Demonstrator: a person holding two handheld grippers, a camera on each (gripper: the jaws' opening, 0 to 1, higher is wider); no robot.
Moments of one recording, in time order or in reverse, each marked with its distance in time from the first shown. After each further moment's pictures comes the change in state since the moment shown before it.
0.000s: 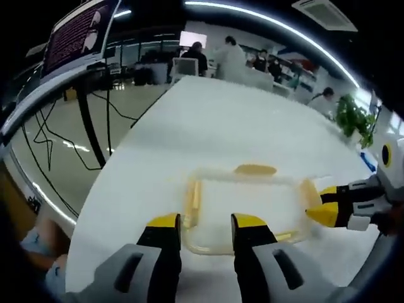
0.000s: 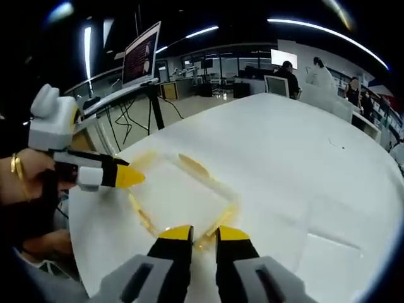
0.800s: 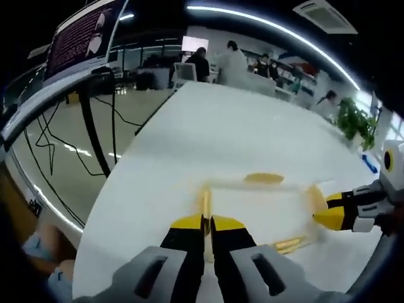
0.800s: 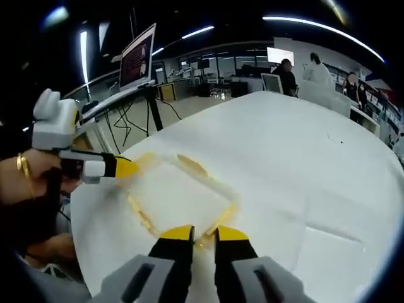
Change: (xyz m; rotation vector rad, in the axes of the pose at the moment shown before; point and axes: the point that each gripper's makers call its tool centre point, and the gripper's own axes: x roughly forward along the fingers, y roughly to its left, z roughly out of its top) left arm 0.002 0.011 0.009 0.027 -0.034 0.012; right arm -0.003 0.000 -0.002 0.045 -0.006 0.000
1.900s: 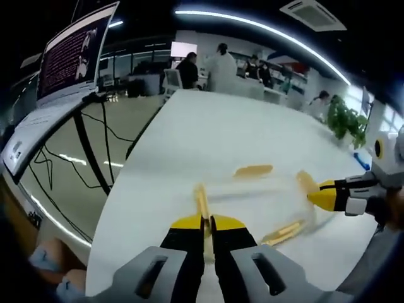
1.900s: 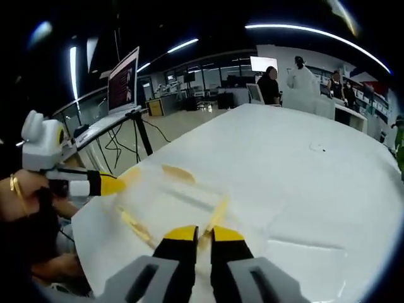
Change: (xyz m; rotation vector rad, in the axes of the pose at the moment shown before) left arm -0.026 -0.023 0.033 0.035 -0.026 -0.047; right arm -0.030 -0.020 0.041 0.063 -0.102 -0.063
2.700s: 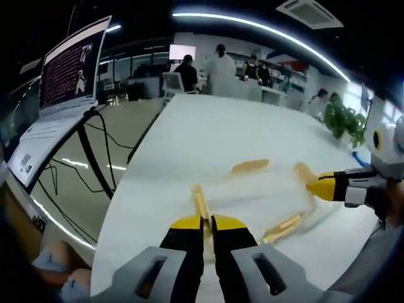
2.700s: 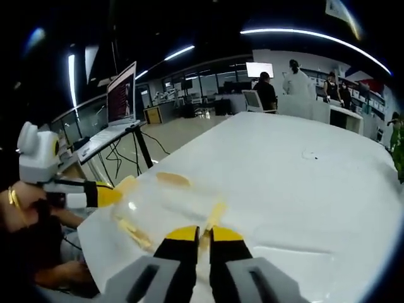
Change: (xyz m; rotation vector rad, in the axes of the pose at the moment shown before) left arm -0.021 -0.022 0.013 0.026 -0.006 0.012; right arm -0.025 -0.009 0.021 0.023 -0.043 -0.008
